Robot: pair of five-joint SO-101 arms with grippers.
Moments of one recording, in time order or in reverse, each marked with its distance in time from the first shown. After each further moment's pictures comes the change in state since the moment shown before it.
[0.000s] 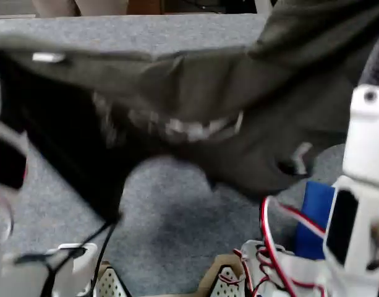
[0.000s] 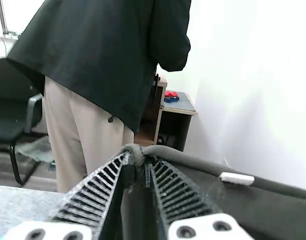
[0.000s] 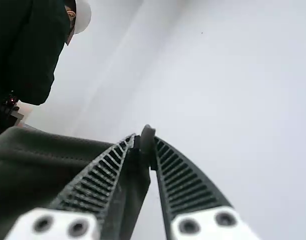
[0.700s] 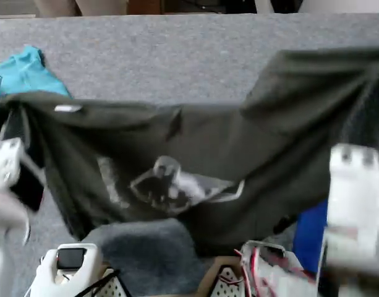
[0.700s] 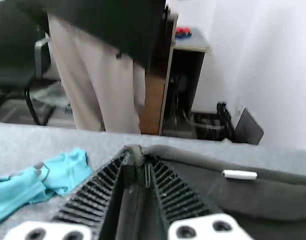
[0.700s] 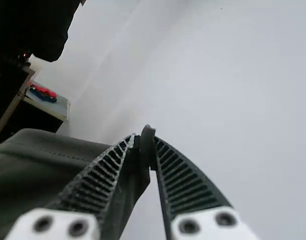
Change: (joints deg) left arm -0.1 -18.6 43.4 -4.9 -3.0; right arm -0.1 -3.5 1.1 15.0 4.8
